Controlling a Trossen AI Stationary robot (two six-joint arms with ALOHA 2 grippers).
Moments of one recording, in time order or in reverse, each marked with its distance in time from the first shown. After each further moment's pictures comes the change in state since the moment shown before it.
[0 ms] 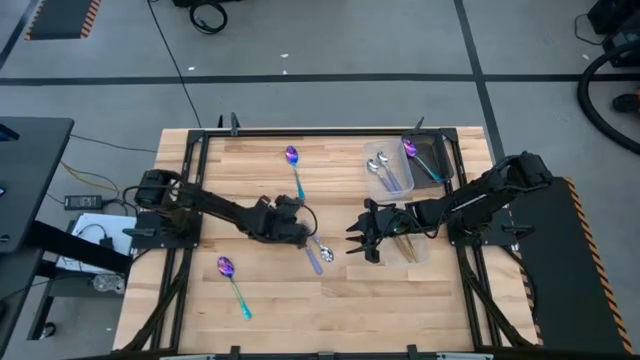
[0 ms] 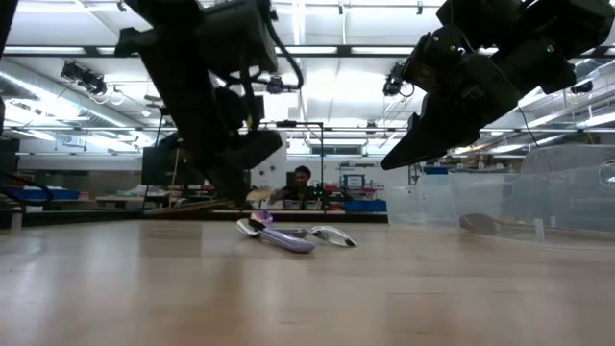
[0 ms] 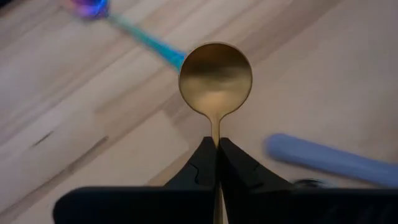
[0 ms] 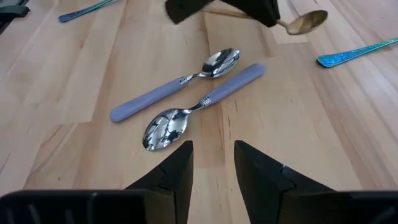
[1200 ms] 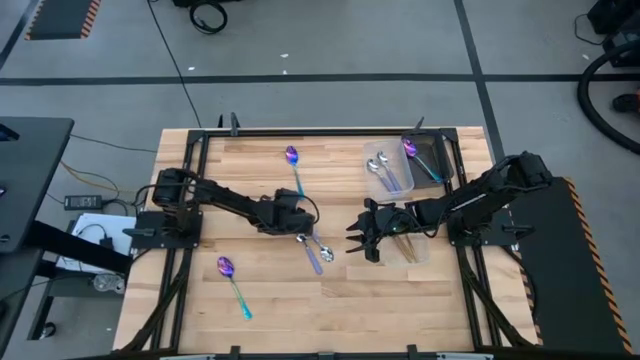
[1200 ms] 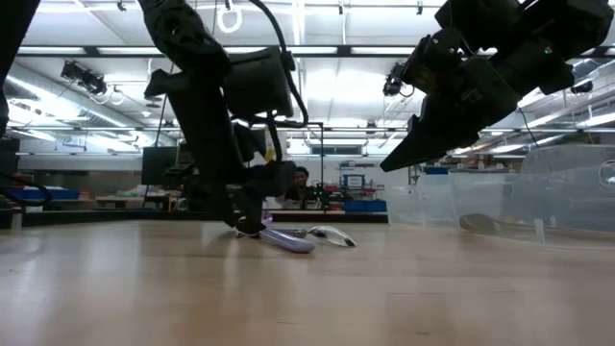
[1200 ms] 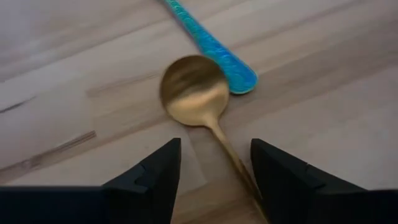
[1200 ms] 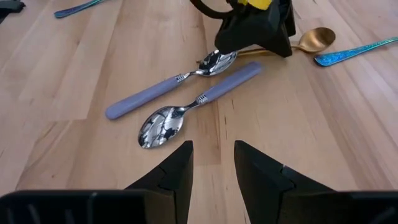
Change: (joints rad) left arm 0.110 0.117 0.004 0.081 0.029 -0.202; right arm -0.008 0.000 0.000 -0.008 -0.003 -0.015
